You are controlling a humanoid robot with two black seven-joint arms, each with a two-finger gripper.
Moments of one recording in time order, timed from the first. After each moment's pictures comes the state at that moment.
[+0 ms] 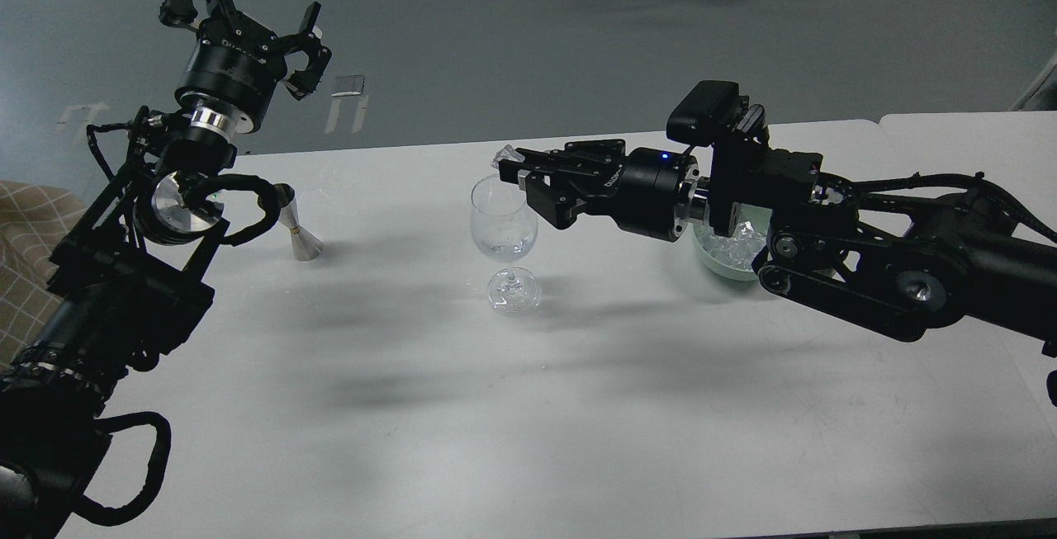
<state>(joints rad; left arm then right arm) -0.80 0.27 -1.10 -0.71 0.13 -0.38 -0.23 1.05 -0.36 0.19 1.24 -1.60 -0.08 0.27</state>
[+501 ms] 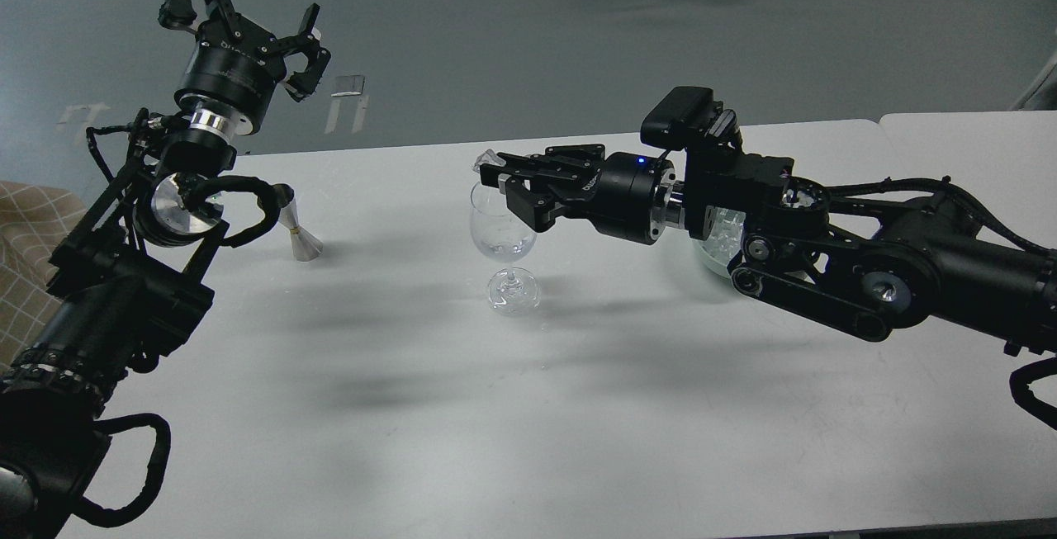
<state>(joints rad) -0.80 0.27 -1.10 -0.71 0.13 -0.38 -0.23 1.05 -0.29 0.19 1.18 -1.60 -0.08 0.27</state>
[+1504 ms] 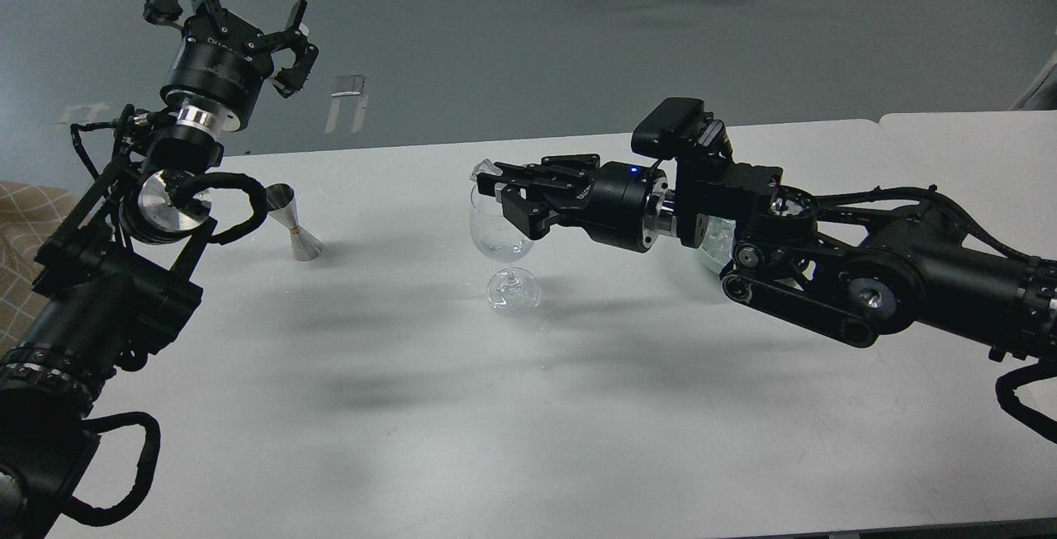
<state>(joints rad) -0.80 0.30 -1.11 -0.71 0.12 -0.38 -0.23 1.04 -0.26 0.19 1.15 -1.60 -0.08 0.27</state>
